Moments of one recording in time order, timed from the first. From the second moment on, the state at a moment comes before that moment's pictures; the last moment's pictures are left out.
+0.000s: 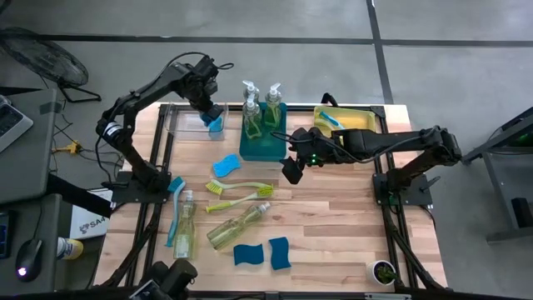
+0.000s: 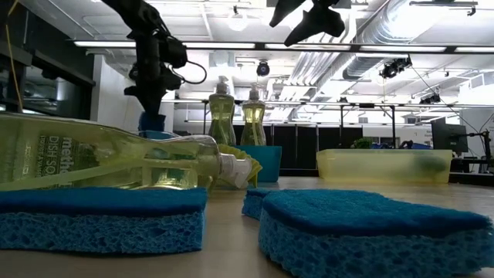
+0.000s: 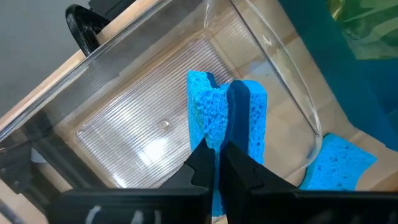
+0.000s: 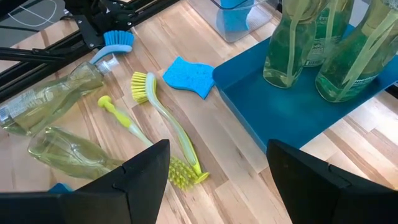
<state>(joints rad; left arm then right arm) 0.92 1.62 1.45 -1.15 0.00 0.00 0.04 1.48 1.42 -0.70 0.29 0.56</state>
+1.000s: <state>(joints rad) 0.92 1.72 1.44 -1.12 0.02 -0.03 0.04 1.49 1.42 -0.70 0.29 0.57</state>
